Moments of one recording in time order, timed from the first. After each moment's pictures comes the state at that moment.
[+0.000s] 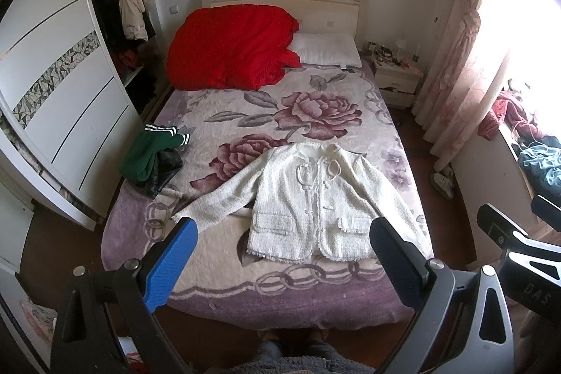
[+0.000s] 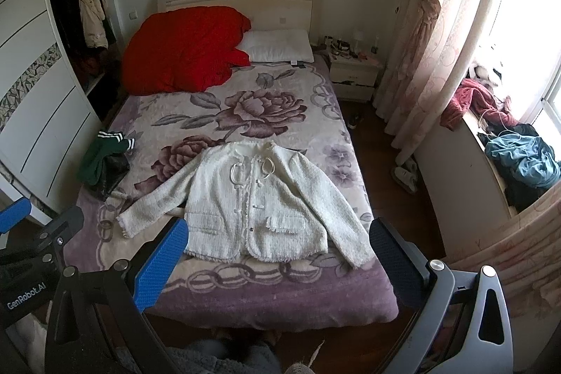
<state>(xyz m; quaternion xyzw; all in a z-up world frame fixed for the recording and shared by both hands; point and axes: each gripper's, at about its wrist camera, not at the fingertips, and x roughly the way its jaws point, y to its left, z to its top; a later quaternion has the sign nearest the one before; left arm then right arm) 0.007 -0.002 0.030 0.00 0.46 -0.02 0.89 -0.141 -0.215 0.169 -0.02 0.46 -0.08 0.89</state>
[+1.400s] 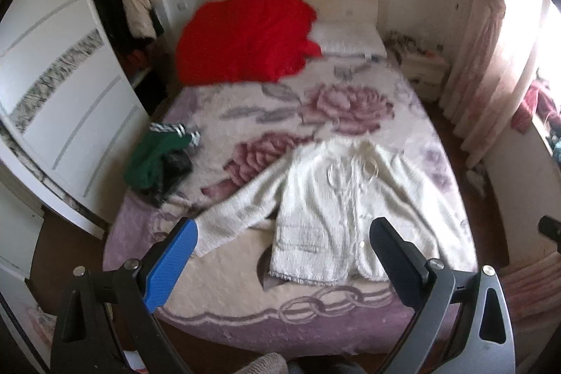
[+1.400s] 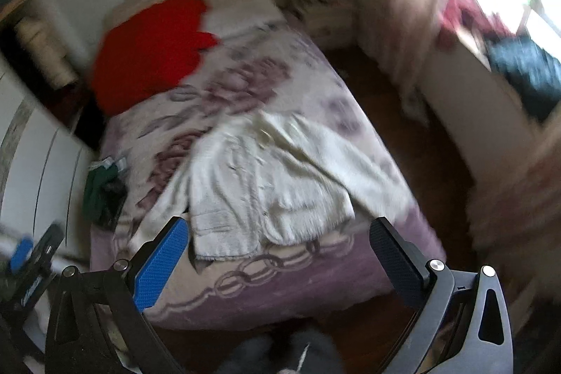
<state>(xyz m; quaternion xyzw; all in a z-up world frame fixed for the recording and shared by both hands) 0.104 0.013 -0.081 0.03 0.46 0.02 0.89 -0.064 -0.304 0.061 0.17 0.51 -0.16 0.83</state>
